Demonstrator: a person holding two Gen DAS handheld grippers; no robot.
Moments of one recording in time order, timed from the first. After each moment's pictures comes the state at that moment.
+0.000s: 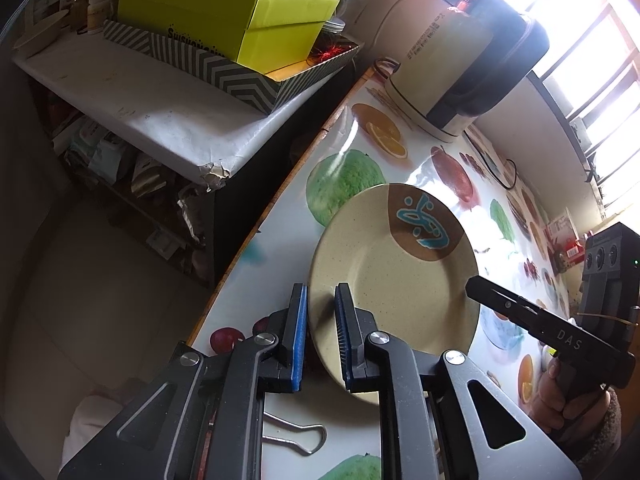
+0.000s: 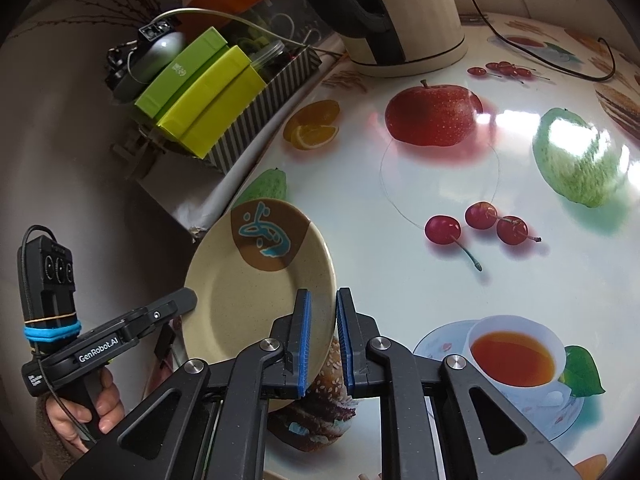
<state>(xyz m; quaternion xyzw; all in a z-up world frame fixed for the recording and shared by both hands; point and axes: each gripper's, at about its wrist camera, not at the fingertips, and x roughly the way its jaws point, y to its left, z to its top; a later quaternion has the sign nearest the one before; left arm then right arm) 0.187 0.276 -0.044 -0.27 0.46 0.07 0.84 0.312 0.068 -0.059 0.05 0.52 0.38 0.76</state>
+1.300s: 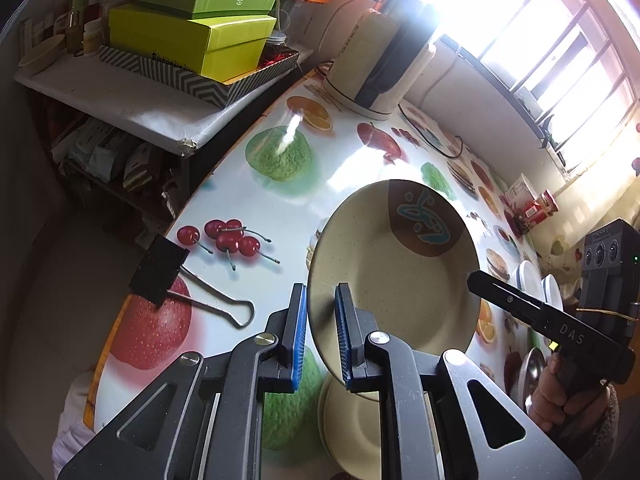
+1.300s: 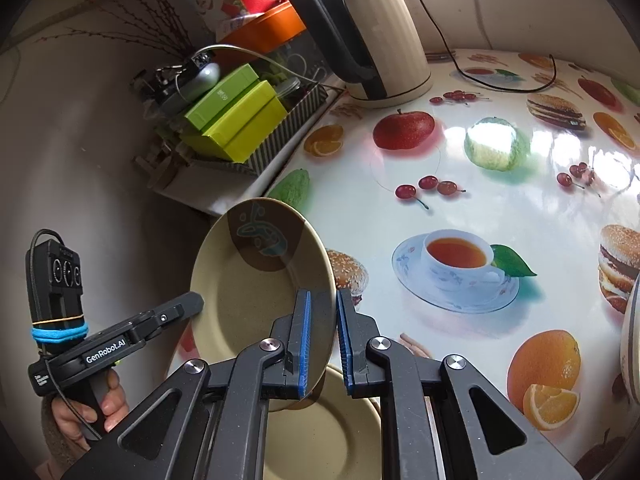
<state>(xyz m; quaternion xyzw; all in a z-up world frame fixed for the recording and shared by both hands) 0.111 0.208 -0.001 -0.25 0.44 0.03 0.86 0.227 -0.008 -0.005 0.06 0.48 0.37 0.79</state>
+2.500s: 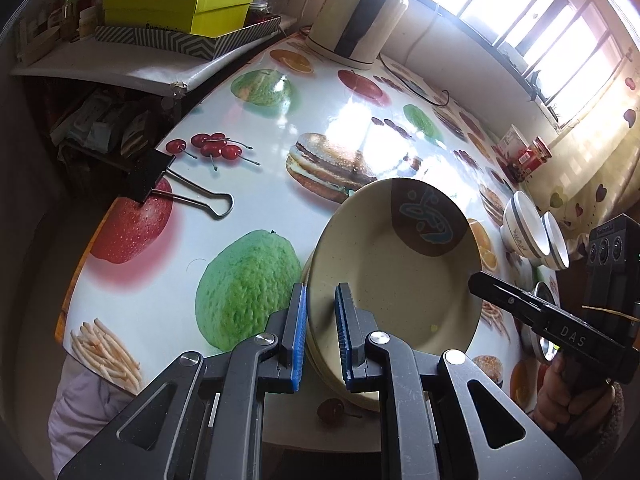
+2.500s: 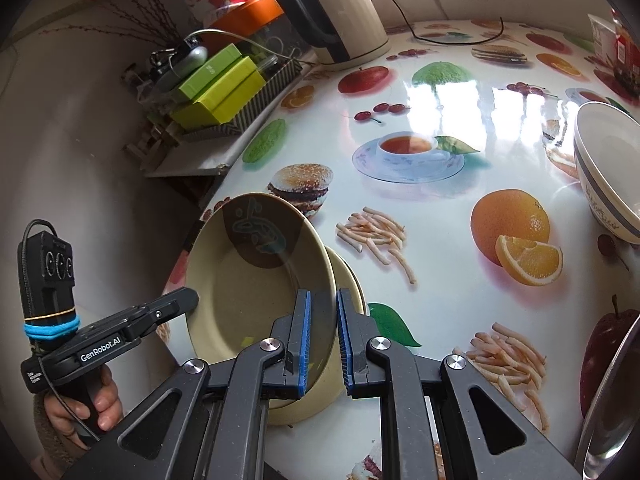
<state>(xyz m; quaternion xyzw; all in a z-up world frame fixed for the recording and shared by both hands) 0.061 0.163 -0.023 -0.22 0.48 0.01 0.85 0.152 -0.062 -0.033 0.07 0.50 0.34 0.79</state>
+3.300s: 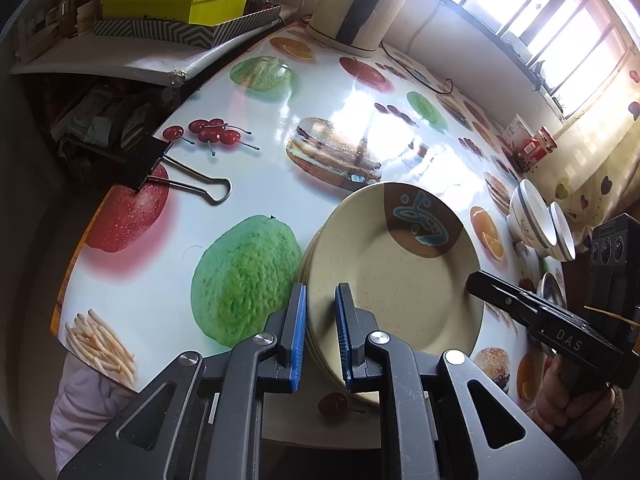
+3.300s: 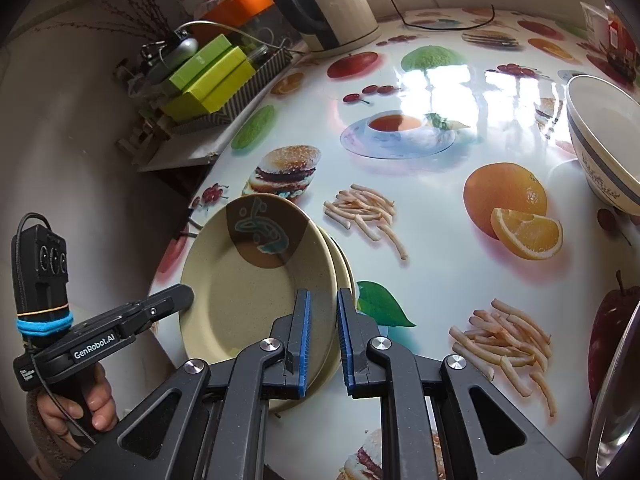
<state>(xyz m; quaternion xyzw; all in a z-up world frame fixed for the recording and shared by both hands) 0.064 0.158 -0.031 -0.21 0.49 0.02 0.84 0.147 -0.063 -0.046 0.06 0.51 0.33 0.79</state>
